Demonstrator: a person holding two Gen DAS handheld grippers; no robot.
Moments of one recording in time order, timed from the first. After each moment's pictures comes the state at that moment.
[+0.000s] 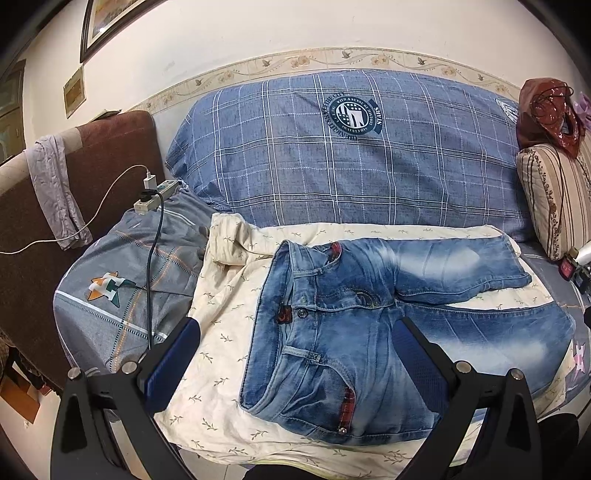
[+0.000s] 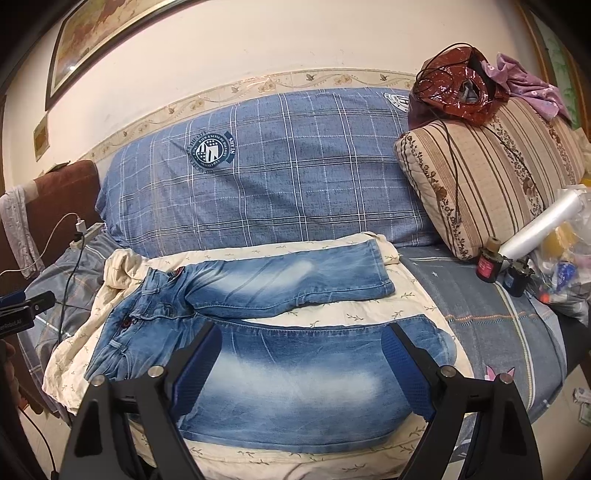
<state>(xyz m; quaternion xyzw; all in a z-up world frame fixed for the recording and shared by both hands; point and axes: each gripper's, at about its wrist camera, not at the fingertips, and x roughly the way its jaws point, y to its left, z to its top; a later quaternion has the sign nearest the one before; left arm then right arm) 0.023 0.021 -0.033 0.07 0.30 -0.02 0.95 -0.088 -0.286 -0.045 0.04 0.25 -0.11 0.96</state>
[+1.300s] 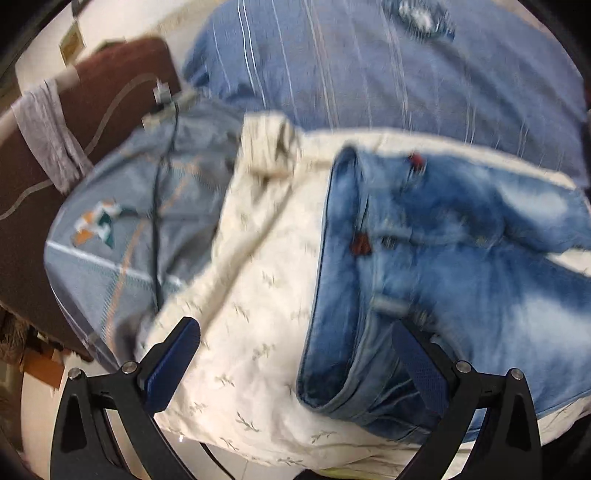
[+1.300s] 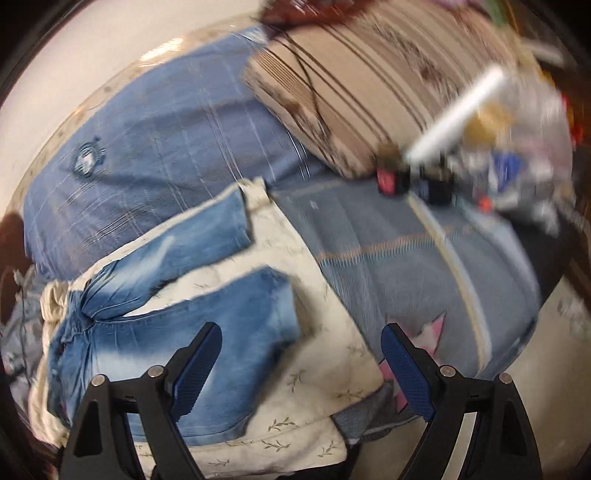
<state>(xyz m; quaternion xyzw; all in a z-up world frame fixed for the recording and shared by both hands) 0.114 0.084 -0.135 0.08 0.46 0.05 0.88 -0.103 -0.480 -0.106 0.19 0.33 -0.21 0.90</state>
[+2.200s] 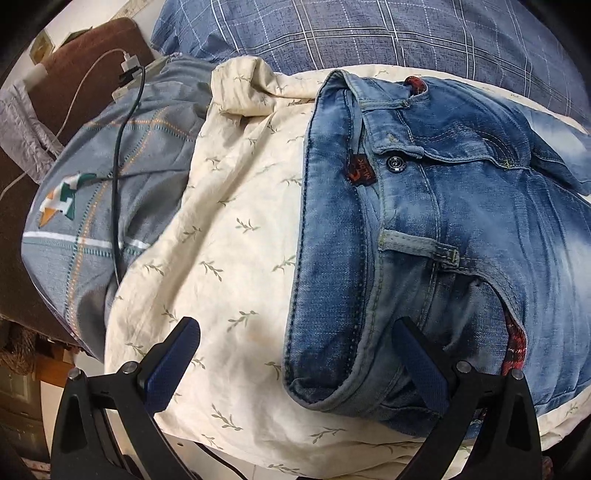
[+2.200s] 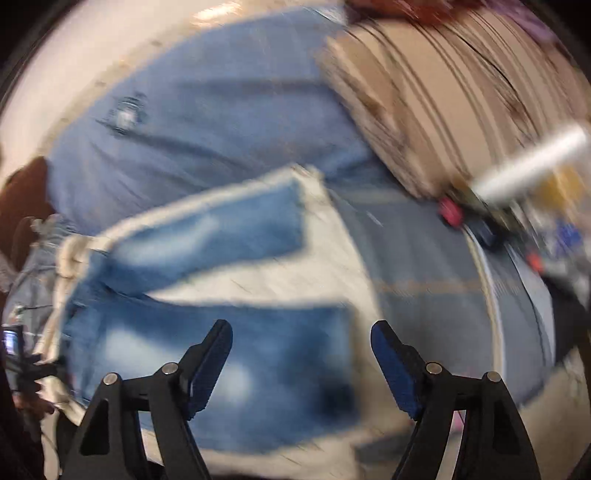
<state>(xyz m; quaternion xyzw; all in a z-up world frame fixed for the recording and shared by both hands) 0.121 0.075 -0.187 0.13 0.51 0.05 0.85 -0.063 -0.469 -0.086 0.11 0.40 -0.18 0.89</state>
